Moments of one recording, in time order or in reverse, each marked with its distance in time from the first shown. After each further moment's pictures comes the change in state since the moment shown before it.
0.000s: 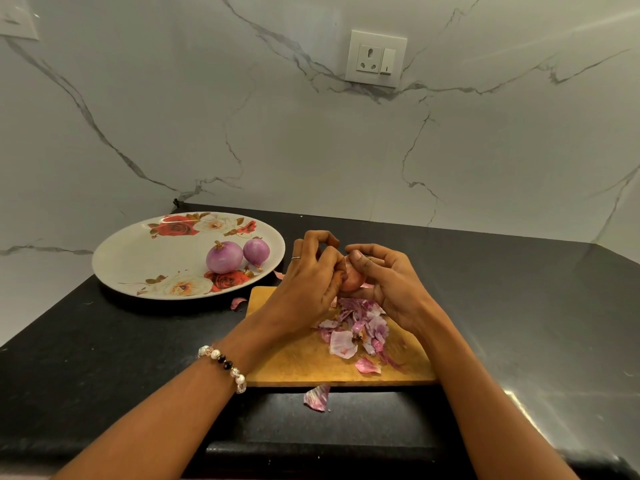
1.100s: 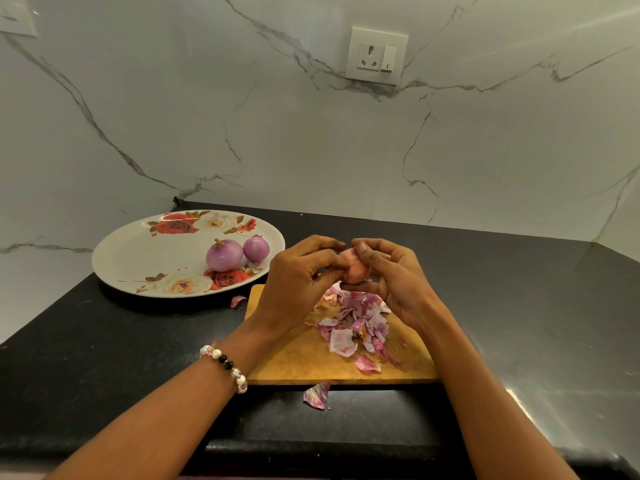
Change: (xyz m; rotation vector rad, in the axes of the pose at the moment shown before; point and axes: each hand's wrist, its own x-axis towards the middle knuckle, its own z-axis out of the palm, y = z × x) left_hand -0.001 0.003 -0.012 -0.224 0.220 0.085; right_hand 0.000 -0.003 -0.003 0.044 0.013 -0.043
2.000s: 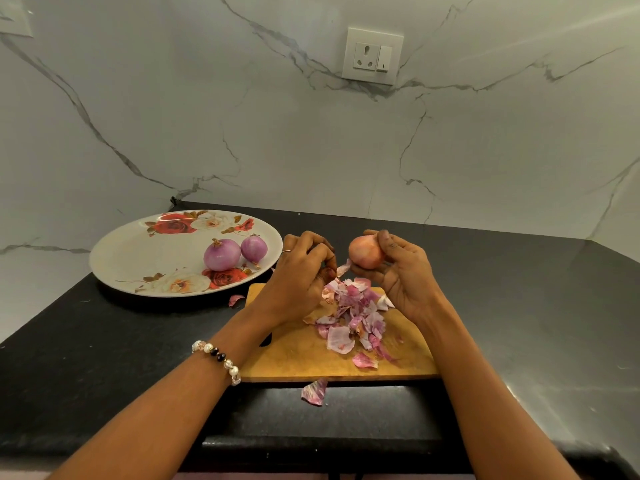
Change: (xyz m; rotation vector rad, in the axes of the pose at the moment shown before) left_hand 0.003 -0.013 0.006 0.218 -0.237 -0.144; right_hand -0.001 -0.009 -0.002 0.247 0.162 0.042
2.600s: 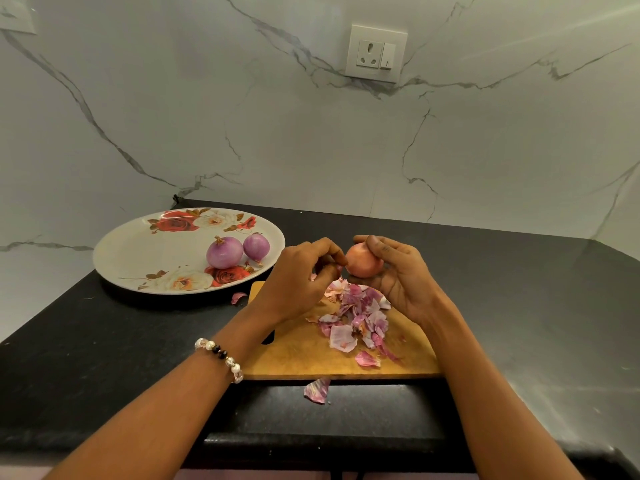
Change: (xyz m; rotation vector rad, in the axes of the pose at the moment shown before) left_hand -0.002 0.008 -0.009 -0.231 0.054 0.035; right_hand -0.005 0.000 0.002 -0.103 -0.137 0.059
